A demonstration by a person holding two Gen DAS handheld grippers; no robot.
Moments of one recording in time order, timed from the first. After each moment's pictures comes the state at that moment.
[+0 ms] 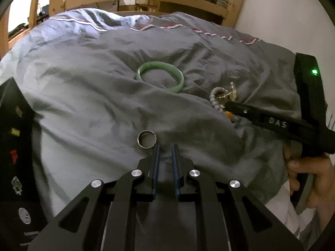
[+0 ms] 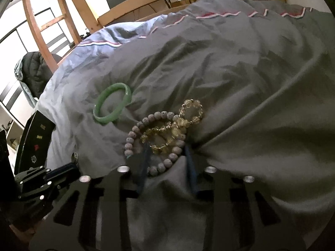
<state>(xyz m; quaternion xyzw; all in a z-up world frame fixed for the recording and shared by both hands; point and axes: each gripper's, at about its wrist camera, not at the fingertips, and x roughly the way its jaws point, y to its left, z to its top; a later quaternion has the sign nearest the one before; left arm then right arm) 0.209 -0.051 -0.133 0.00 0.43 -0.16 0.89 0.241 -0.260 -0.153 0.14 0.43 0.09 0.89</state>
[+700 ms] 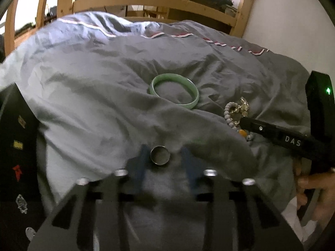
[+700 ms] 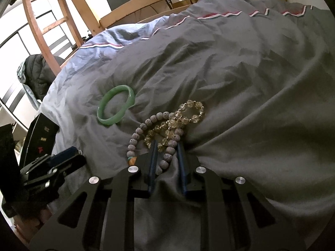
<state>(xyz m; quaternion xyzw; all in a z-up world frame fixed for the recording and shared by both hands) 0.229 -0.038 -0.133 -0.02 0.42 -0.15 0.90 0.242 -0.261 -0.152 0.15 0.42 0.10 0.89</state>
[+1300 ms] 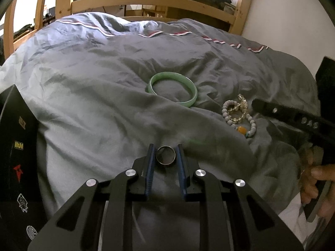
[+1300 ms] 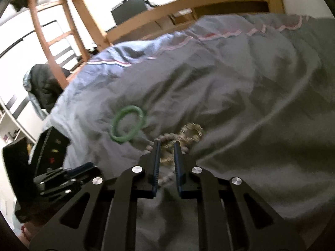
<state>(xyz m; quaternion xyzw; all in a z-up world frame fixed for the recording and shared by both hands) 0.229 -0.045 -0.132 -0.01 0.42 -0.14 0.90 0.241 -0.269 -0.136 0.17 0.41 0.10 0.89</state>
